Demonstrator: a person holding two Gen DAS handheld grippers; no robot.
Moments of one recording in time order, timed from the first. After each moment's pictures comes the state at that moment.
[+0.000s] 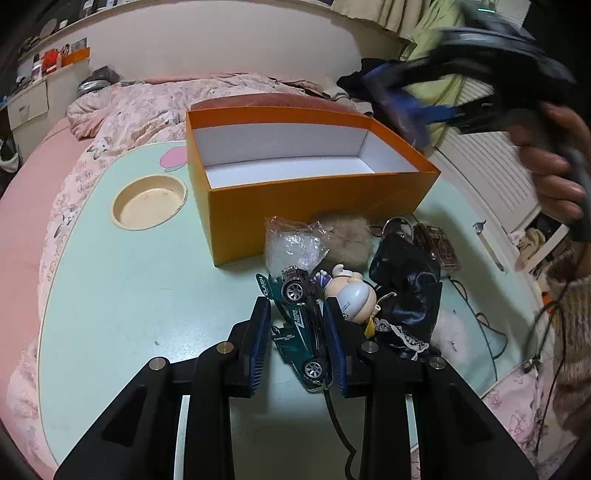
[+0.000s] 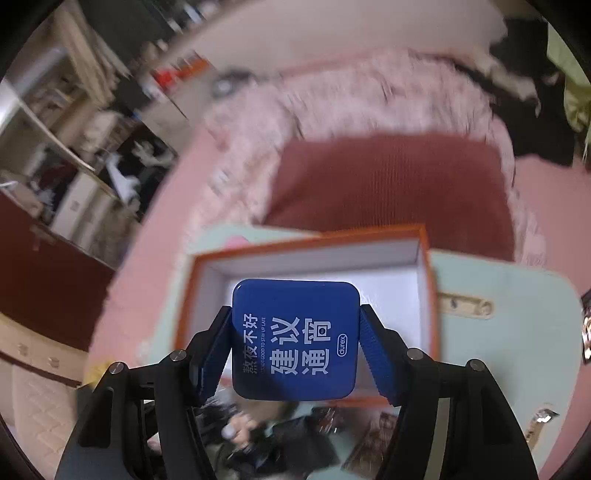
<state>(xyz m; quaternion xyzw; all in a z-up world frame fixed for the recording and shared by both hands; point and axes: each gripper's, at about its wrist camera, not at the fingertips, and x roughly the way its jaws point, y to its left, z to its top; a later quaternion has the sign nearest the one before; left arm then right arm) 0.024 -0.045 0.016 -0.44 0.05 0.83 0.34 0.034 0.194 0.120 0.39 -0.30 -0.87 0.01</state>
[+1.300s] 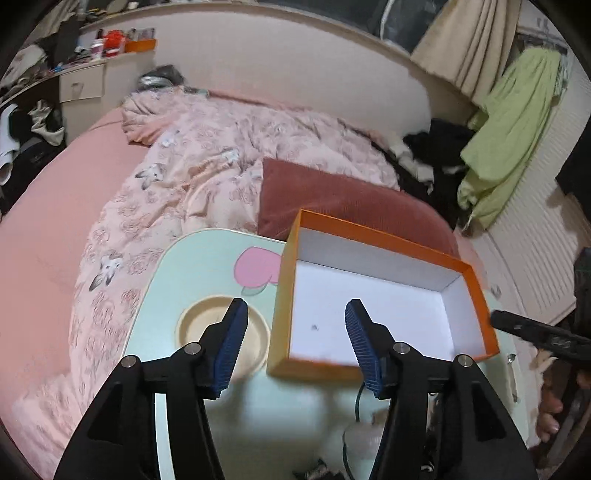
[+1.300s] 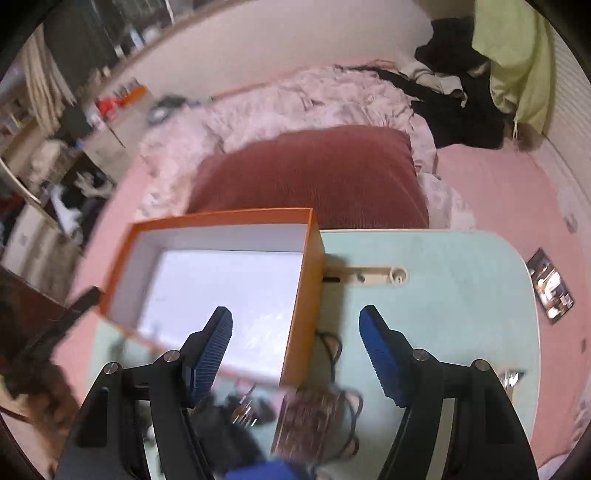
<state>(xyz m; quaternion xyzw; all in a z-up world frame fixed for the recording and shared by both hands) -0.112 -0.041 0.062 -0.44 0.00 0.86 0.26 0.034 0.211 0.072 0.42 -0.28 -0.85 -0.16</state>
